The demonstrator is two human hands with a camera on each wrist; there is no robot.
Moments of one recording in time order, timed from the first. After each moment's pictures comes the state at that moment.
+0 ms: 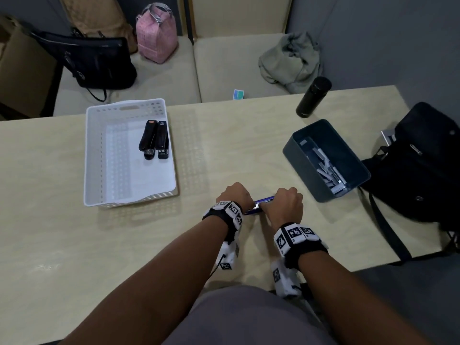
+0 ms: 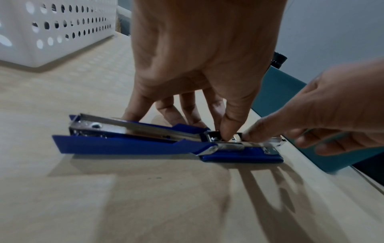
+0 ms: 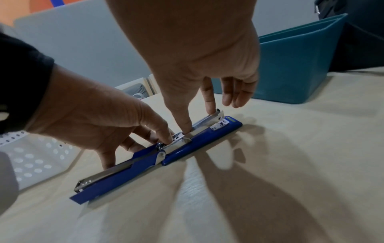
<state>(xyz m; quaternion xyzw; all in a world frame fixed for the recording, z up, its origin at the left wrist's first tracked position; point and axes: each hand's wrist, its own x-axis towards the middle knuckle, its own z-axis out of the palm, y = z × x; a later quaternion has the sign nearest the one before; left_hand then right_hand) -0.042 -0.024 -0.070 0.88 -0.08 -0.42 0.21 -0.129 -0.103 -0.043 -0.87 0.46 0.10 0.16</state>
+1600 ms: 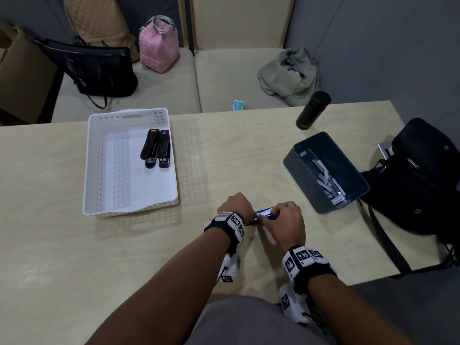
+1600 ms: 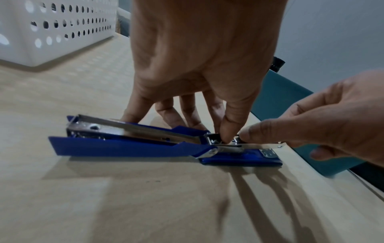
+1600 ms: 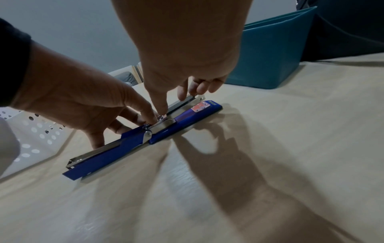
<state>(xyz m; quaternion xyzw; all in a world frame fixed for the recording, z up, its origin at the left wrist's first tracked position) -0.041 -0.024 -0.067 0.88 -0.09 -0.42 0.21 -0.152 -0.106 -0.056 -0.88 0.40 0.01 0.25</state>
